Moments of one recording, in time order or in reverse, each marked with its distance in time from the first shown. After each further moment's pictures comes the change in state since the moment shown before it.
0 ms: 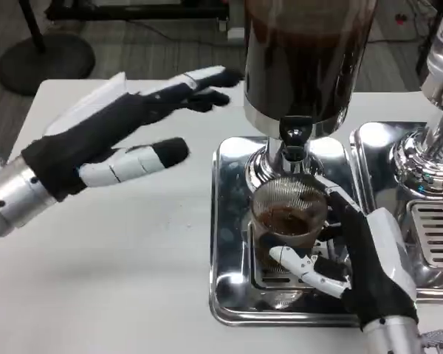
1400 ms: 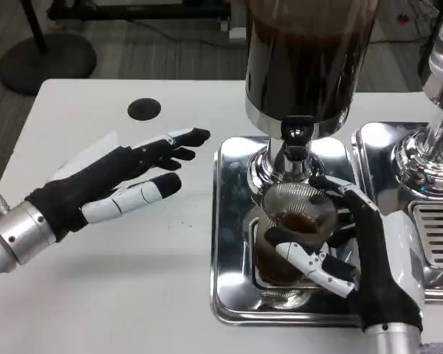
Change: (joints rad) left arm -0.006 0.002 -0.051 0.309 0.158 -0.064 0.080; right arm 0.013 0.033 0.001 0.039 -0.041 -0.052 -0.155
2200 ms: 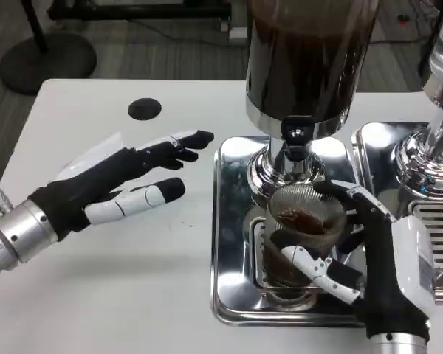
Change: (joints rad) left arm -0.026 0.000 -0.006 0.046 0.030 -0.052 0.000; right arm 0.030 -0.003 0.003 -0.001 -0.079 -0.041 -0.104
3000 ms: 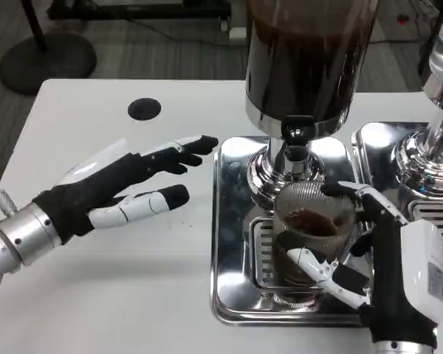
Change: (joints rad) left arm -0.008 0.000 -0.024 0.032 0.003 -0.037 0.000; right arm 0.020 -0.008 0.000 0.000 -0.077 -0.029 -0.101
